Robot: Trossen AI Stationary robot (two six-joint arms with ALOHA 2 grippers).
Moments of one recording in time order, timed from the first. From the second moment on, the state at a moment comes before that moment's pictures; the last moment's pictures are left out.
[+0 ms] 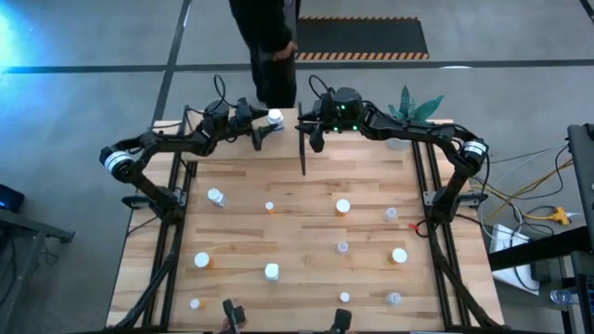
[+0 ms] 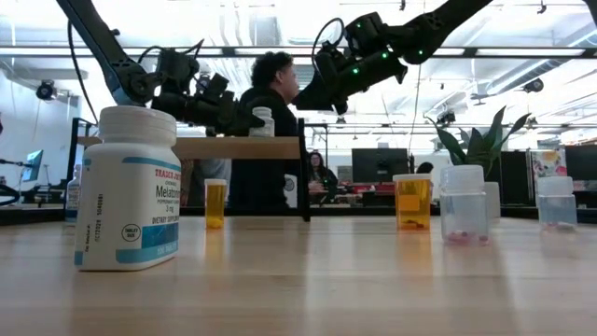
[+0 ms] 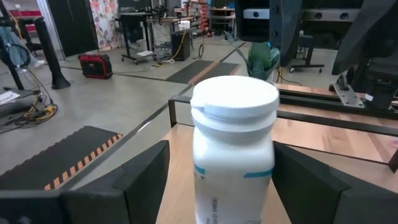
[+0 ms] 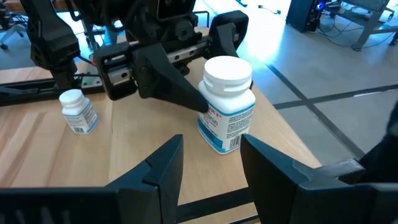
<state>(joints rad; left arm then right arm) 0.83 1.51 0.67 0.76 0.44 0.09 -0.56 1.74 1.27 0.13 -0.34 -0.13</state>
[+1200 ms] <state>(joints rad) 0.79 1.39 0.70 0.38 0.46 0.11 -0.56 1.74 1.27 0.14 -0.34 -0.19</state>
